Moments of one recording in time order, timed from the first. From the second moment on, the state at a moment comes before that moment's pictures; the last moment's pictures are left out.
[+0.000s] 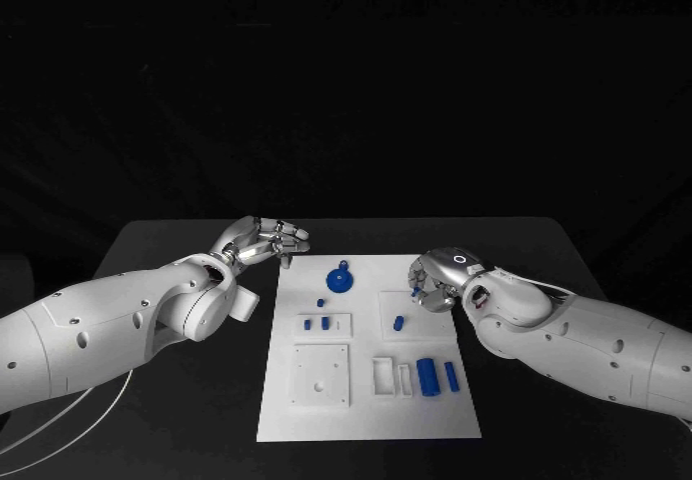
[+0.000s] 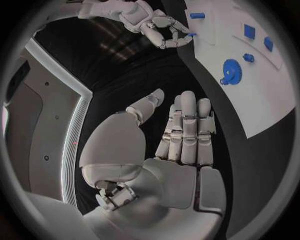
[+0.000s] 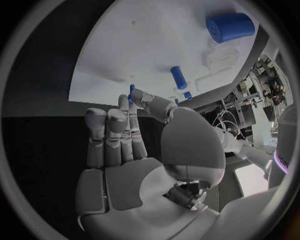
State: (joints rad) left arm 1.21 -0.83 -0.09 1.38 -0.37 -0.33 0.33; left_hand 1.10 -0.12 0.58 -0.25 0.06 0.88 0.17 0.25 0.52 1.22 0.09 0.07 0.30 1.14 -0.02 1.01 0.34 0.03 0.90 -0.12 0.74 1.24; right arm 1.13 -0.68 -0.07 1.29 -1.78 -0.40 -0.20; right_hand 1.14 -0.22 0.90 -0.21 0.10 1.07 0.10 0.36 0.50 1.29 0.02 0.19 0.27 1.32 -0.07 1.11 0.92 0.19 1.14 -0.06 1.30 0.72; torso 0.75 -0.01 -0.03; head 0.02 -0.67
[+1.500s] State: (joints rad) left arm 1.22 -0.77 -0.09 1.33 -0.34 -0.35 0.33; left_hand 1.10 -0.12 0.58 -0.24 0.06 0.88 0.17 0.25 0.52 1.21 0.09 0.07 0.30 1.14 -0.02 1.01 0.35 0.03 0.91 -0.12 0.74 1.24; right arm 1.09 -0.53 -0.15 1.50 -1.85 -0.39 -0.20; right_hand 1.13 -0.22 0.90 -0.21 0.10 1.07 0.09 0.36 0.50 1.29 0.02 0.19 0.27 1.32 -0.08 1.11 0.92 0.19 1.15 -0.06 1.31 0.73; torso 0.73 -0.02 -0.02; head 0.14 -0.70
